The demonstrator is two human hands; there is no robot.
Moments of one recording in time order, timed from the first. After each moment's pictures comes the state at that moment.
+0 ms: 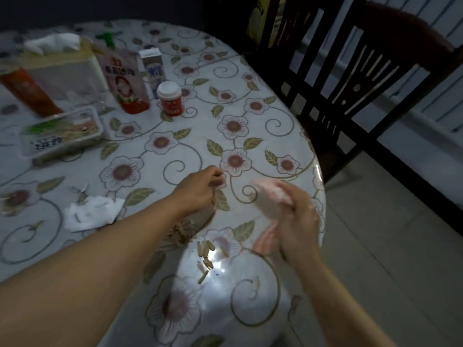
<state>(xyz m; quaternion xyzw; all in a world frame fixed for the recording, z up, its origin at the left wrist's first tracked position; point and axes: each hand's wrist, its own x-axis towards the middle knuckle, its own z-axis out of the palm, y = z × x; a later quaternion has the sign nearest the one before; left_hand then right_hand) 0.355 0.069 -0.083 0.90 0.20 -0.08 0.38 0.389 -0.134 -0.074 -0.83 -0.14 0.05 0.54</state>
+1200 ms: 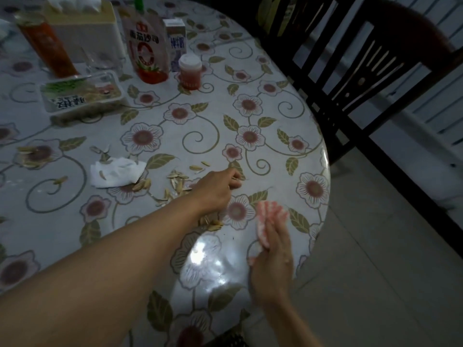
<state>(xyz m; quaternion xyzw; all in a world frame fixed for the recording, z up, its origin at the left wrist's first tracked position) 0.296 0.041 -0.094 0.89 0.18 -0.10 0.40 0.245 -0.136 -0.120 -0.88 -0.04 0.09 0.46</state>
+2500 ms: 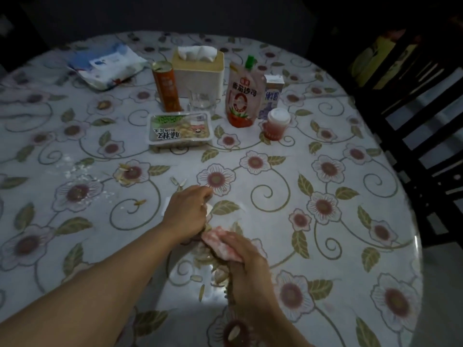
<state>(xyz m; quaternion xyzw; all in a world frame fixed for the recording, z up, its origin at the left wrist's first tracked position) 0.227 0.174 -0.091 0.88 0.40 0.02 0.27 0.282 0.008 -0.097 -0.77 -0.34 0.31 0.45</state>
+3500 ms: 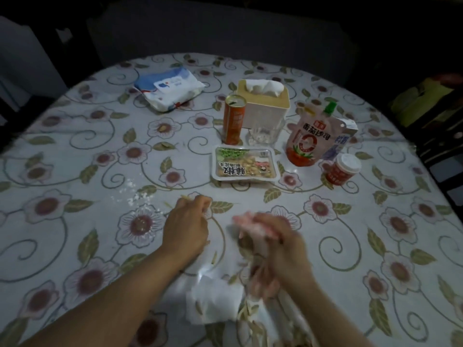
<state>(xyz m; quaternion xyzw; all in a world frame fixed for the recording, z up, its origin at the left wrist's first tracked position) 0.138 0.285 -0.088 0.81 0.50 0.12 0.28 0.276 0.156 -0.061 -0.73 -0.38 0.27 0.50</state>
